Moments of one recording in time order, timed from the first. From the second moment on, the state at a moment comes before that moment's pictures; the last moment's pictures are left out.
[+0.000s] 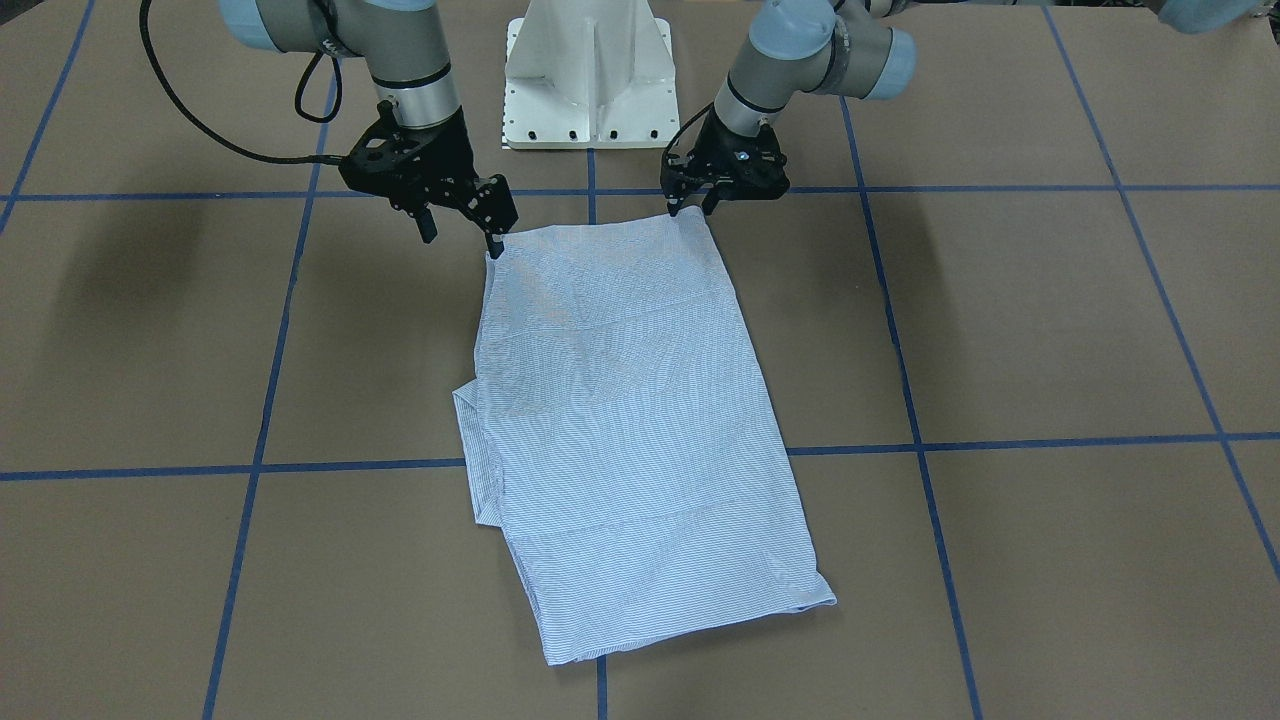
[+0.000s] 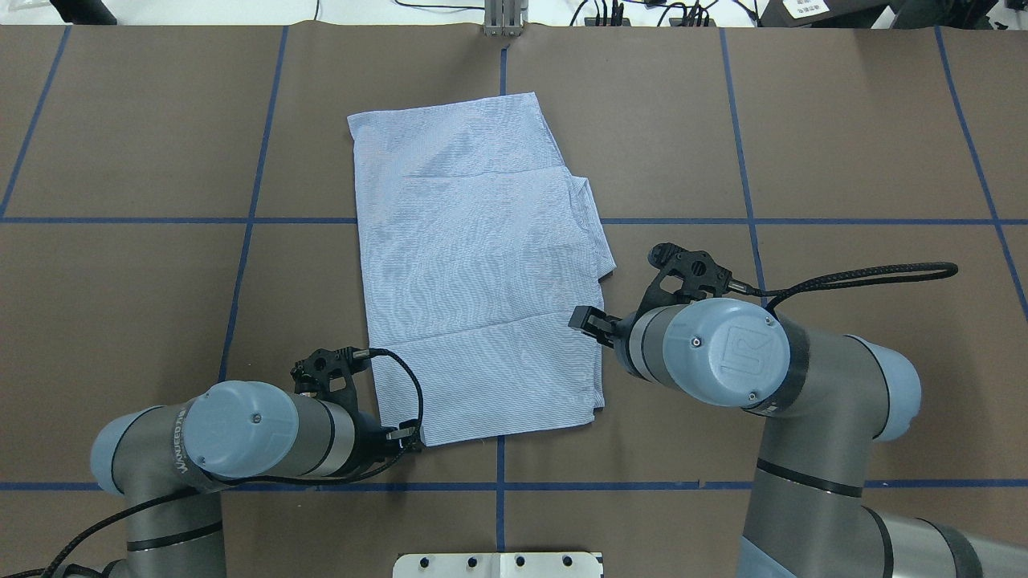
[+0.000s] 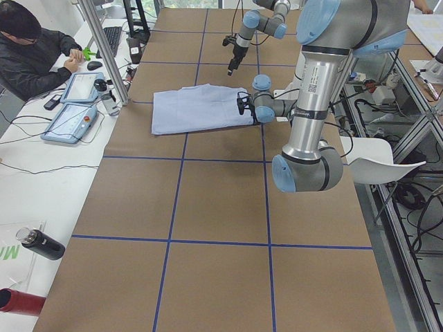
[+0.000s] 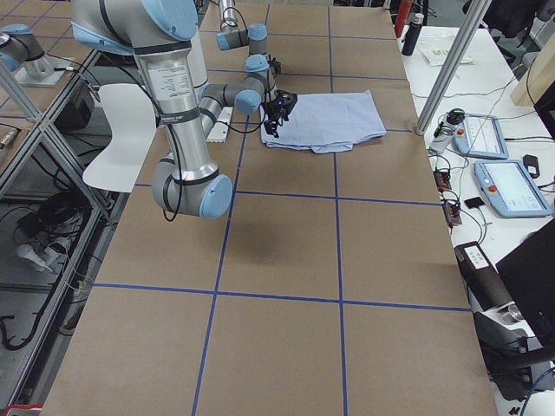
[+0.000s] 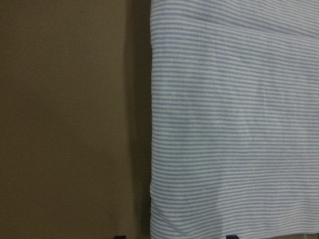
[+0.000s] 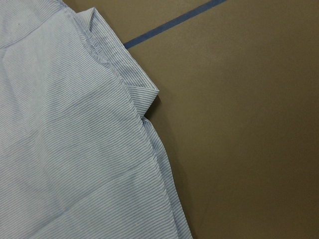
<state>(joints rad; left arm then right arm) -0.26 -1.88 -1.87 -2.02 -1.76 -1.64 0.37 -1.19 2.02 -1.53 1.56 1.74</state>
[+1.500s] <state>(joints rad) -0.28 -1.88 -1.86 -2.02 -1.76 -1.64 0.35 -1.22 2.01 -1.52 1.54 1.80</state>
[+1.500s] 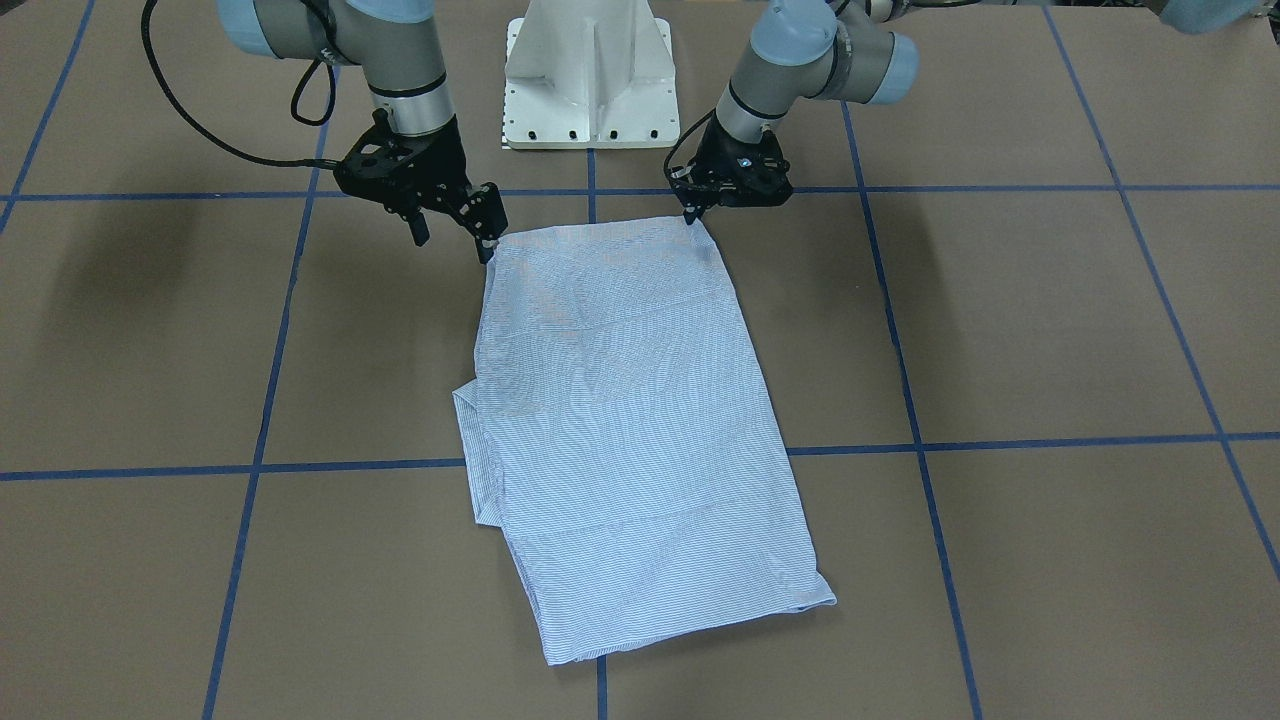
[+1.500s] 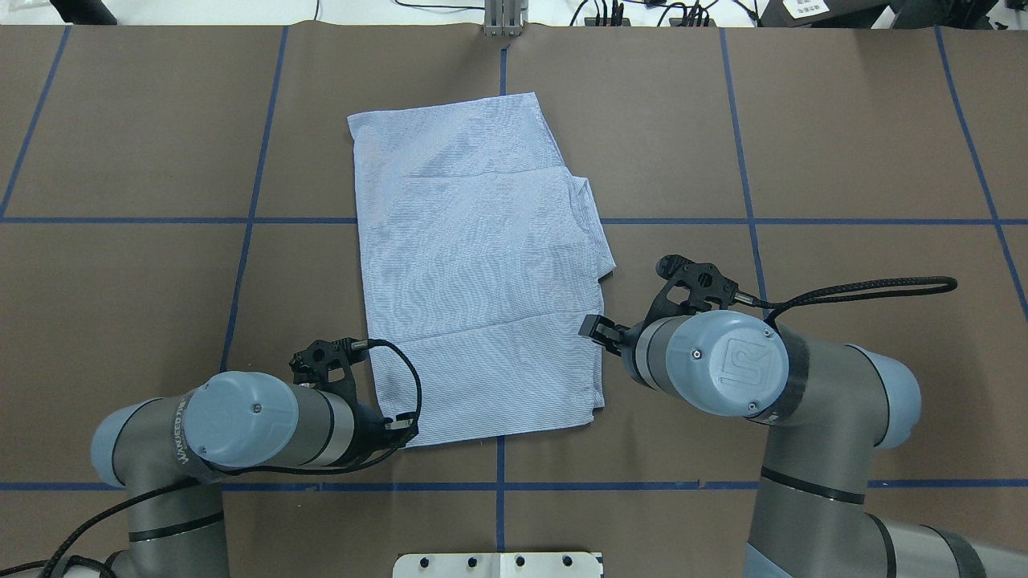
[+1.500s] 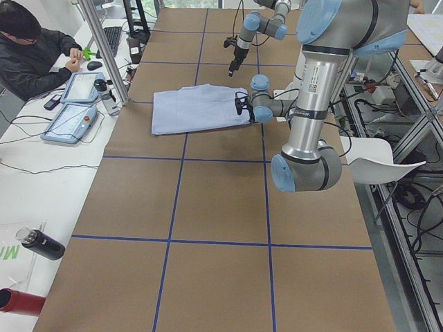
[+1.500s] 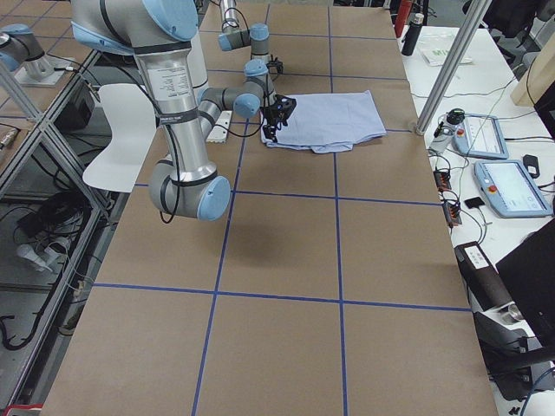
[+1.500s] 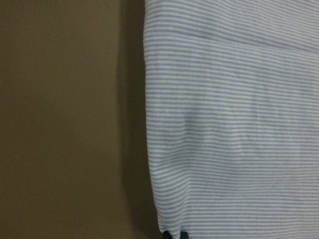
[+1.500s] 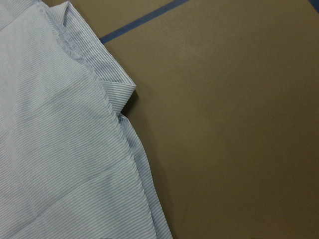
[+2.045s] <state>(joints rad) -0.28 -1.88 -1.87 -2.02 -1.76 -1.64 0.28 -1.20 1.98 -1.53 1.53 1.99</state>
